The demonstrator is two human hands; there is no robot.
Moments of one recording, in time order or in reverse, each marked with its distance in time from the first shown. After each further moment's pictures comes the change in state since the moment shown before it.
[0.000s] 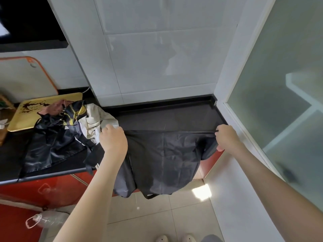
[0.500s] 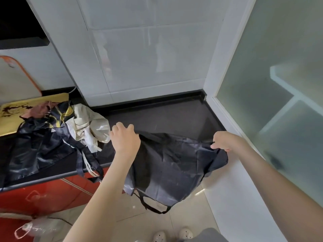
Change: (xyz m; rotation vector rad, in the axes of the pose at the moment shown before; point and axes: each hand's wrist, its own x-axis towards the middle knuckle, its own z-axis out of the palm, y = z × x) left_hand -0.017 0.042 0.008 -0.211 0.036 0.131; right_hand -0.023 0.010 -0.010 -0.353 -0.400 0.057
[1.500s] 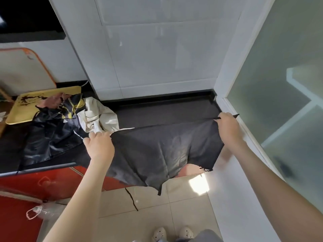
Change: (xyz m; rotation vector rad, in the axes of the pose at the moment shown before) left_hand -0.010 -0.087 0.020 0.166 -0.078 -0.164; right_hand 0.014 -0.011 0.001 0.413 0.760 -0.153
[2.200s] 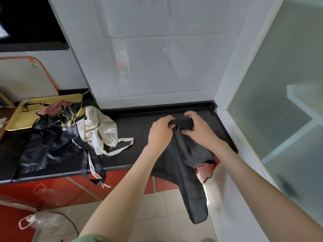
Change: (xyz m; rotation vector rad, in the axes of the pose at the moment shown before) left_hand -0.004 0.171 -0.081 -0.952 -0.036 0.380; right_hand 0.020 -0.072 0.001 0.407 -0.344 -0.300
